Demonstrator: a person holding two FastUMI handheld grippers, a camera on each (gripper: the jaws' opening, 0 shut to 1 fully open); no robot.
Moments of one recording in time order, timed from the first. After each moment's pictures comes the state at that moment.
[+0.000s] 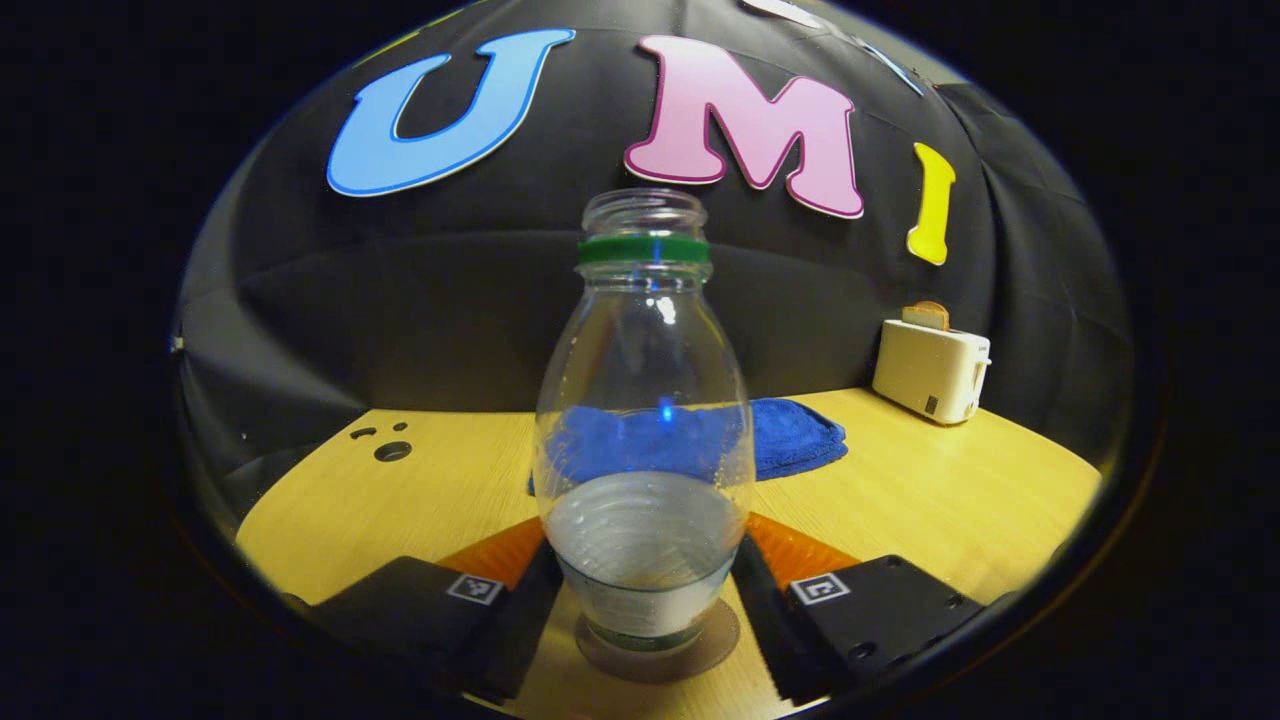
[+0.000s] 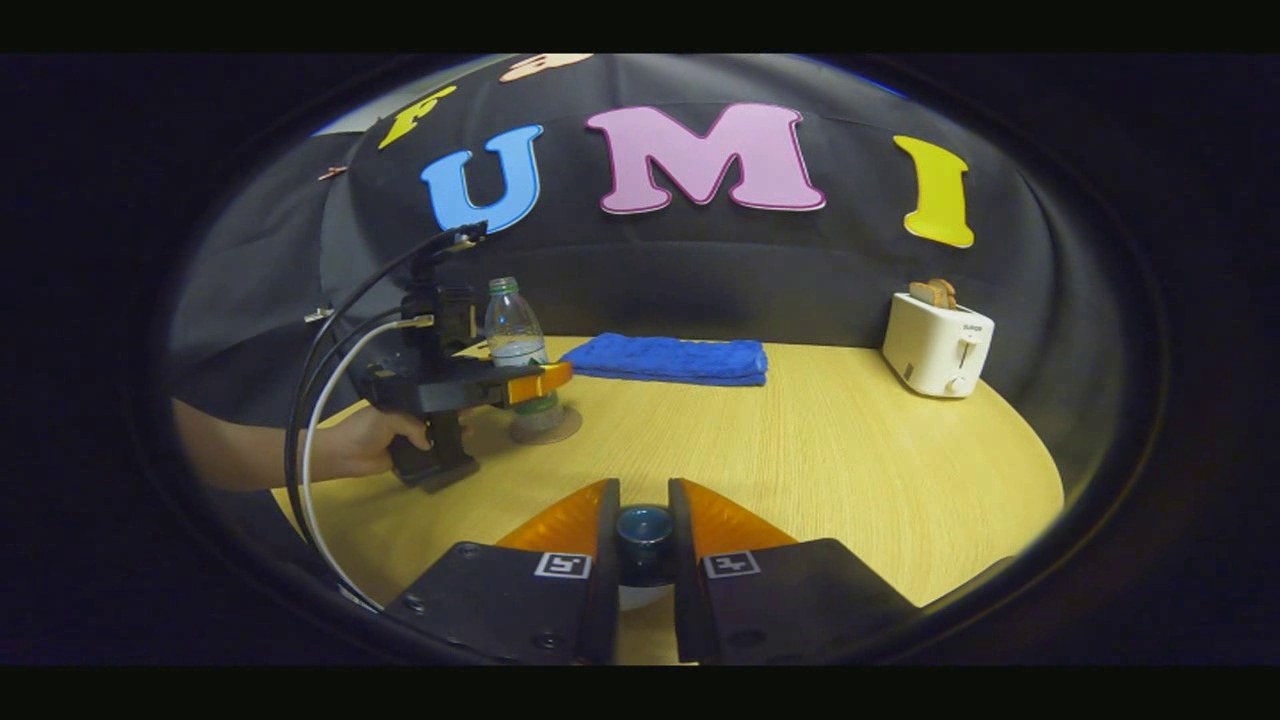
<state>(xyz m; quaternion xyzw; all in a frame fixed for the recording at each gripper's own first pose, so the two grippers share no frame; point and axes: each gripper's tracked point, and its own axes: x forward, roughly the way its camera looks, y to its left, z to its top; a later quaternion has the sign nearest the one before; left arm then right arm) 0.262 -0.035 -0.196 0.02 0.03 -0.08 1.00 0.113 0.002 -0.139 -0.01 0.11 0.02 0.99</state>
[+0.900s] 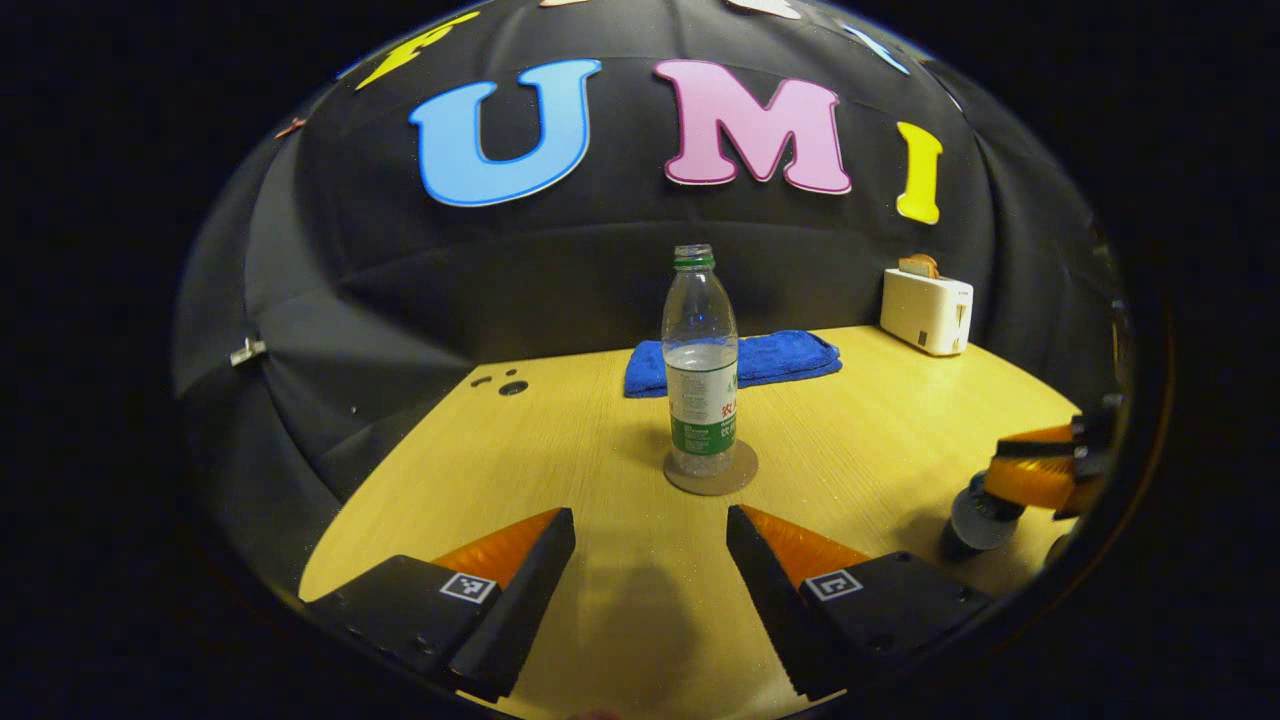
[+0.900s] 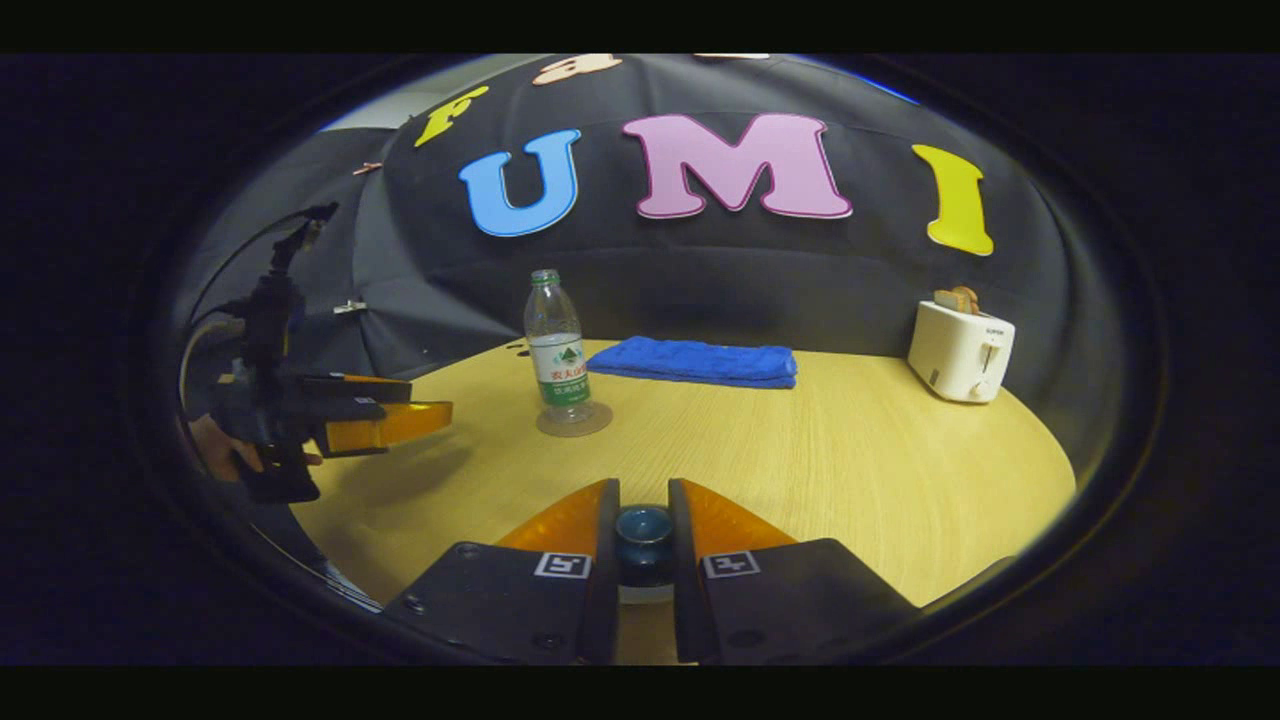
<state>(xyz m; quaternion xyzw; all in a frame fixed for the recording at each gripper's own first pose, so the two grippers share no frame) 0.070 0.020 -0.225 0.01 0.11 -0.01 0.99 0.106 0.024 -0.168 -0.02 0.08 0.06 0.99</state>
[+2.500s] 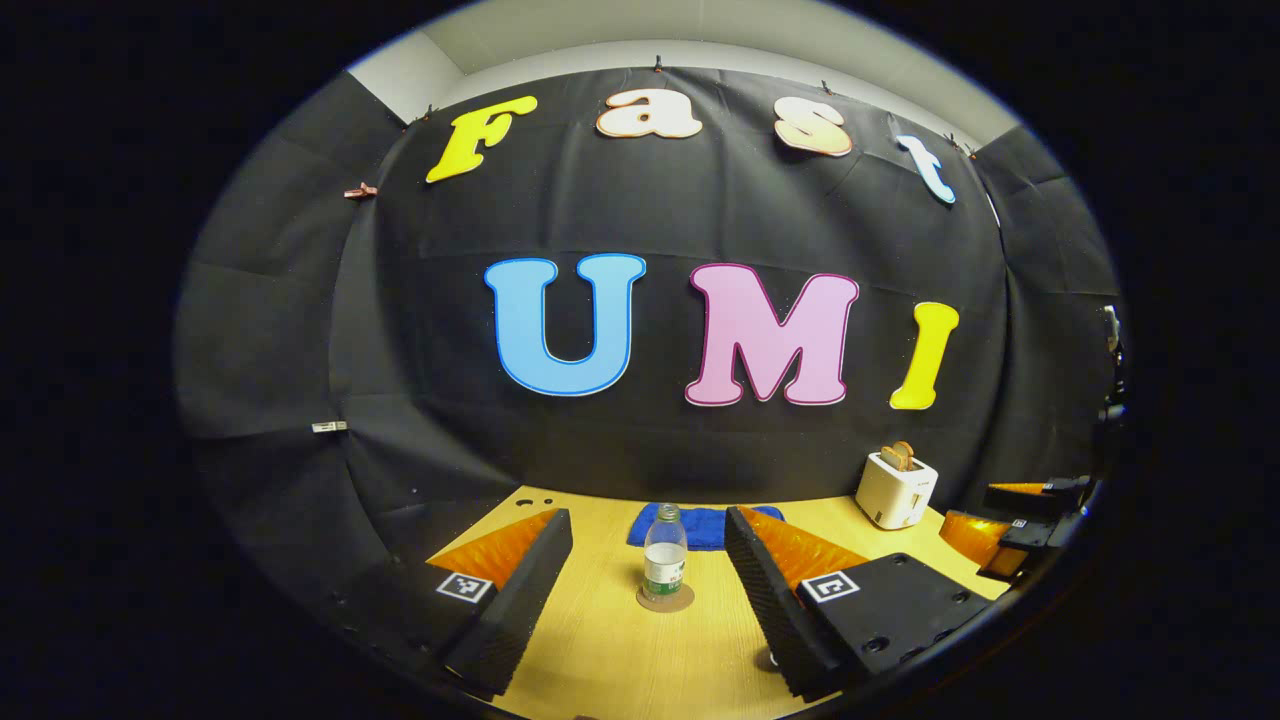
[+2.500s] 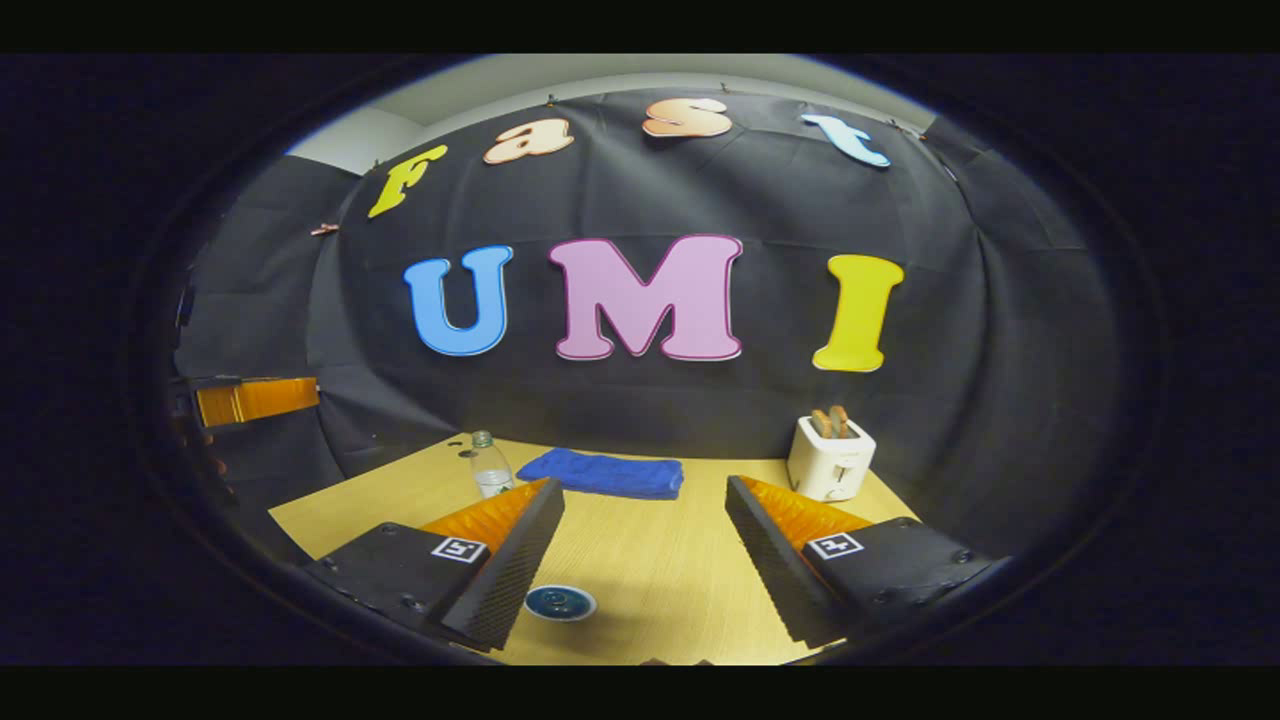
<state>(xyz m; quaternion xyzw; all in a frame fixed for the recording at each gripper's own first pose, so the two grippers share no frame) -0.074 -0.033 0.020 -0.02 -0.06 0.04 1.00 0.002 -0.056 0.060 -0.03 -0.05 -0.05 1.00</state>
